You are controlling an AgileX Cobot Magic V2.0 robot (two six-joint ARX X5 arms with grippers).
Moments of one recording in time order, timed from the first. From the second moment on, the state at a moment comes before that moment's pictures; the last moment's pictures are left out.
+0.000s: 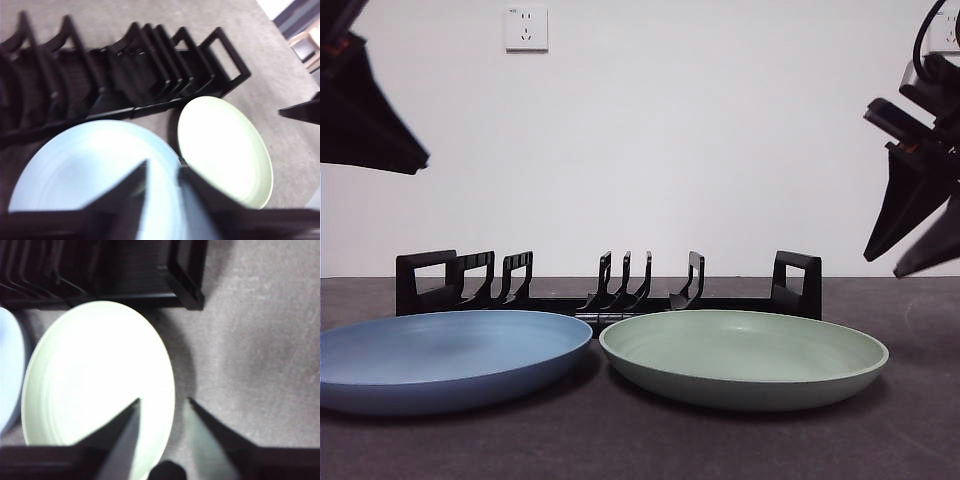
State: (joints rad) left arm -0.12 1.06 0.68 -0.24 0.59 -0.19; right arm 0.11 1.33 0.77 -0.40 -0.44 0.14
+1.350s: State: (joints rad) left arm -0.39 1.06 0.77 -0.22 0.41 -0.02; right arm 0.17 1.46 0.78 -0.35 -0.43 0.17
